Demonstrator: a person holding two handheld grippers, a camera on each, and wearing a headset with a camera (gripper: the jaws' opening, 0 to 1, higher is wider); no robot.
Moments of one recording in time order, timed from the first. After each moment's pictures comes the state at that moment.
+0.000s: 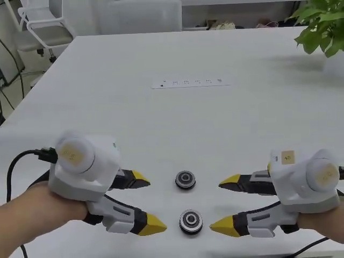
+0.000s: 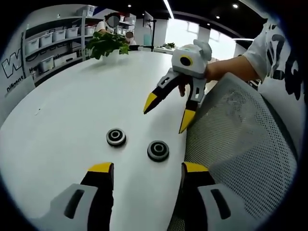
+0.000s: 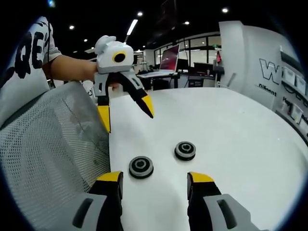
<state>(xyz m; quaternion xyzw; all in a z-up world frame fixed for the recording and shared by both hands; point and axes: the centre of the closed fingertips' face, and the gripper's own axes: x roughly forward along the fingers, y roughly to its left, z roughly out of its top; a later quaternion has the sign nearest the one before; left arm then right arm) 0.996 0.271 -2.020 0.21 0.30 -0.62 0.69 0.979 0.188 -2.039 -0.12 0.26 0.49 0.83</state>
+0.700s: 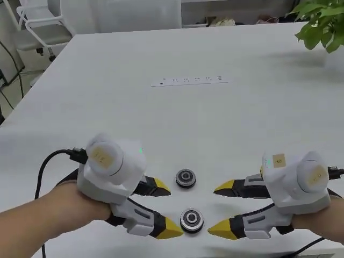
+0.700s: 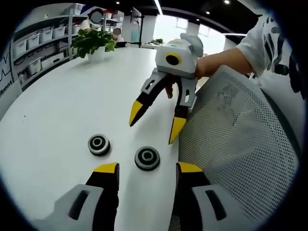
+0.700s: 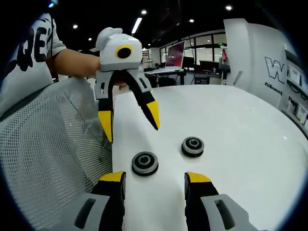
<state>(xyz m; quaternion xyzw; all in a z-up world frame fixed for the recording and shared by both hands) 0.978 0.243 -2.035 0.22 0.30 -0.66 0.65 0.974 0.195 -2.055 -0.12 0.26 0.51 0.81</state>
